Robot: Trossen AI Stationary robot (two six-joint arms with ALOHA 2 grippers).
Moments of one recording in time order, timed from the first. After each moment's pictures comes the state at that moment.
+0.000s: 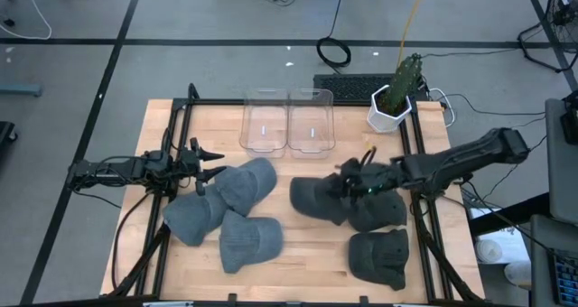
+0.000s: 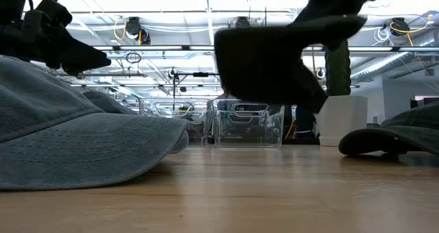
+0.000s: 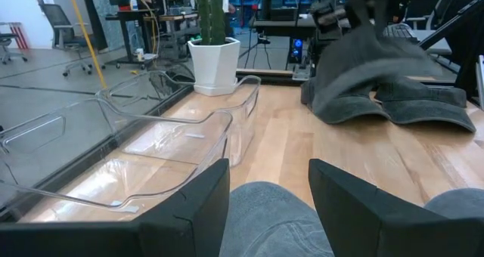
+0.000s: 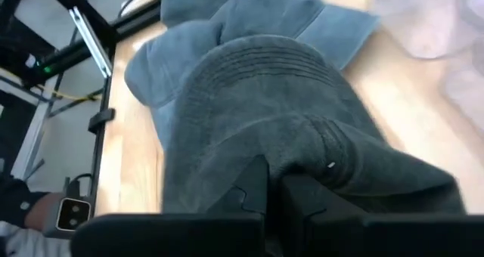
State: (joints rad) left arm -0.01 0.04 0.07 -0.12 -0.24 -0.01; right arm 0.24 1.17 0.80 -0.22 0.14 0.58
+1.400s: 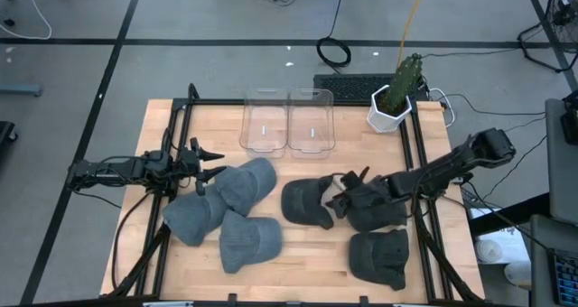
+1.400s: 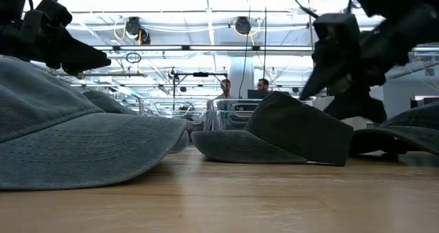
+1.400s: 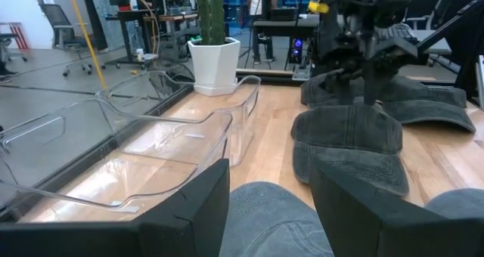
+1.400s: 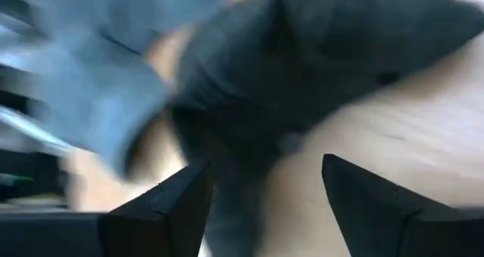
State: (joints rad) left arm -0.01 0.04 0.07 -0.12 -0.24 -0.01; right arm 0.29 1.34 0.45 0.23 0.25 1.23
